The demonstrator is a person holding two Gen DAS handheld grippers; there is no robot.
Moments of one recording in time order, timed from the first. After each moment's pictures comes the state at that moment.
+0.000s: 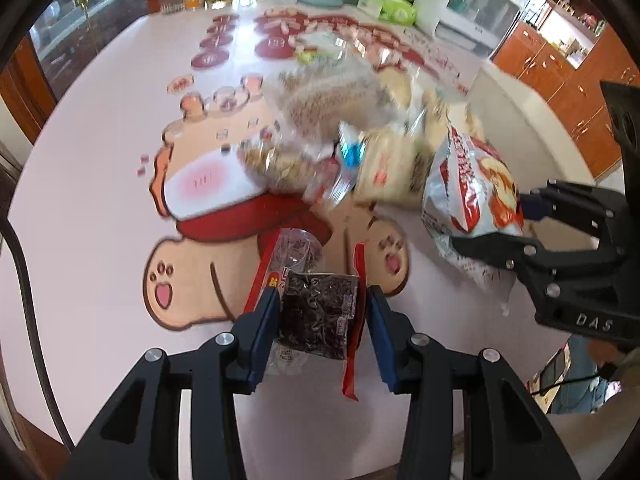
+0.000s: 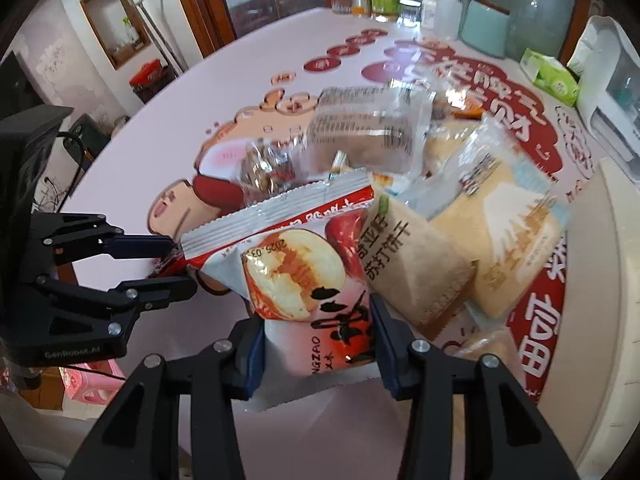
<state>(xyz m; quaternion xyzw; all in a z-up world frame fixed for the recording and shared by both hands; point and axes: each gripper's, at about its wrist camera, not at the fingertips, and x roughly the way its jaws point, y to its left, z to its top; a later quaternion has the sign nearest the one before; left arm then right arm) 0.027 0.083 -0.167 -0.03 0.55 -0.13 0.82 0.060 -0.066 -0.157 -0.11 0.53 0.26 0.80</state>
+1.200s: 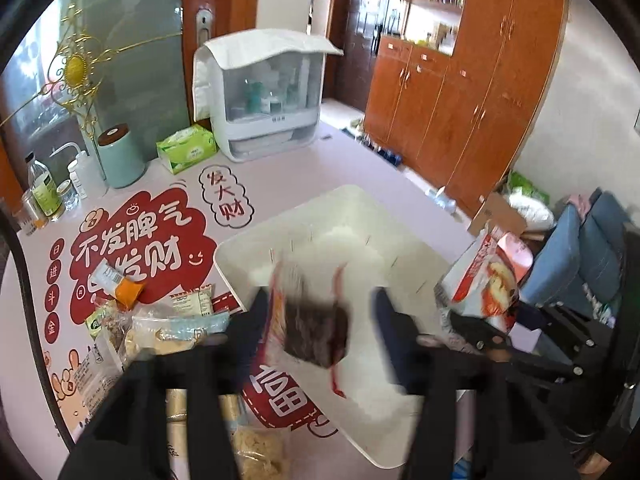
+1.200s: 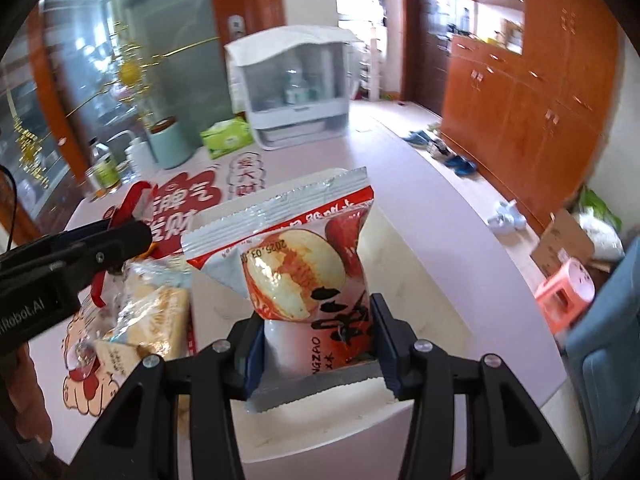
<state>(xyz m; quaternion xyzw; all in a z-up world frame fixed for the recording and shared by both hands) 0.102 -0.217 -0.020 0.08 0.42 -0.29 0.86 0.035 -0.357 -0.045 0.09 0.41 -0.13 0.90</state>
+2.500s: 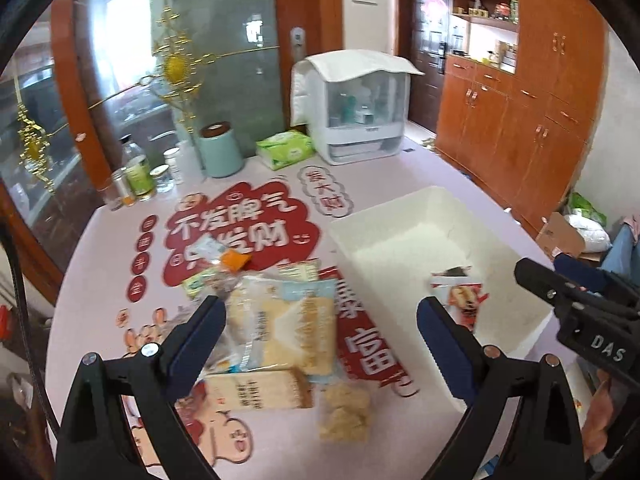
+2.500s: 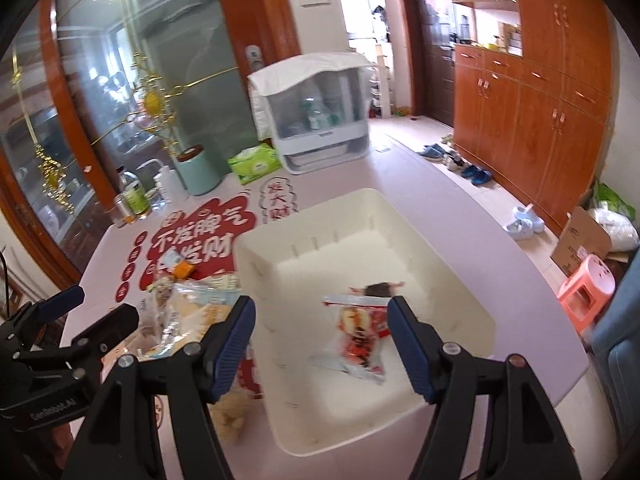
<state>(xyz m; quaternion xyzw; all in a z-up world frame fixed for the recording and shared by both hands) 0.055 -0.107 -0.001 0.08 0.38 -0.15 0.91 0.010 -0.320 -0.015 0.12 0.37 -0.09 0.92</state>
